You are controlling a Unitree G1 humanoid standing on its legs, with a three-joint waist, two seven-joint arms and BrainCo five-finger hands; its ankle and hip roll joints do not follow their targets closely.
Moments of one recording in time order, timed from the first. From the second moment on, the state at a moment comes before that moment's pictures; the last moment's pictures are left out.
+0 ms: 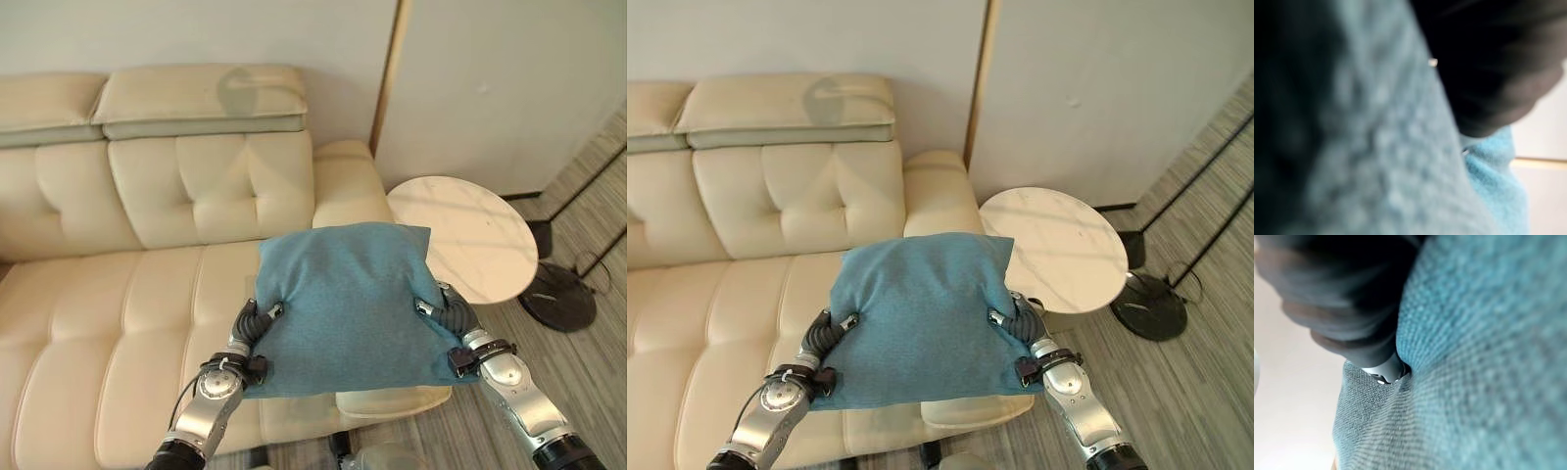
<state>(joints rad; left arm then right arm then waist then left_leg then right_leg) -0.01 0.40 -0.30 0.30 -0.32 -0.17 0.13 -0.03 -0.50 0.31 0.13 0.26 -0.13 -0.03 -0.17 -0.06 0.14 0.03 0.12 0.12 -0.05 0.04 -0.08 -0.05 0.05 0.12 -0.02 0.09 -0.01</state>
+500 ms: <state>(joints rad) -0.12 0.44 -0.20 0.30 -0.33 -0.19 0.25 -0.36 -0.44 0.42 0.14 0.23 -0.13 -0.09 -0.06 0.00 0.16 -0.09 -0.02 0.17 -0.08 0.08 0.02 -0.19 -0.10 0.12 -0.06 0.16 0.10</state>
